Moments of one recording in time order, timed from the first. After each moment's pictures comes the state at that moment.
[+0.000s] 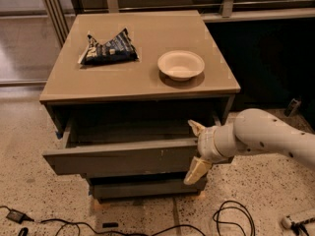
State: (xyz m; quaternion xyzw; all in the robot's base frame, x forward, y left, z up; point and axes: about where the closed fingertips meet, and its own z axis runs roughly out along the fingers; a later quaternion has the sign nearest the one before) arm 0.515 -0.100 0.648 -0.65 0.68 0.09 0.33
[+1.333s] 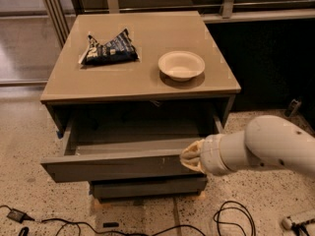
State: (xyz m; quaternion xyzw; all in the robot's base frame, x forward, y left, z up) arm 0.456 -0.091 0.695 -0.68 0.65 0.08 0.34
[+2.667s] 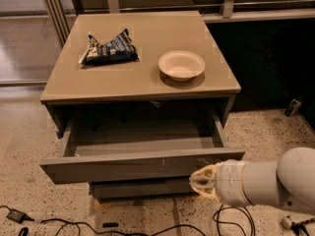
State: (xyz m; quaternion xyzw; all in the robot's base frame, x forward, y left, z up) arm 0.381 -0.107 0.703 -0.67 0.64 0.09 0.37
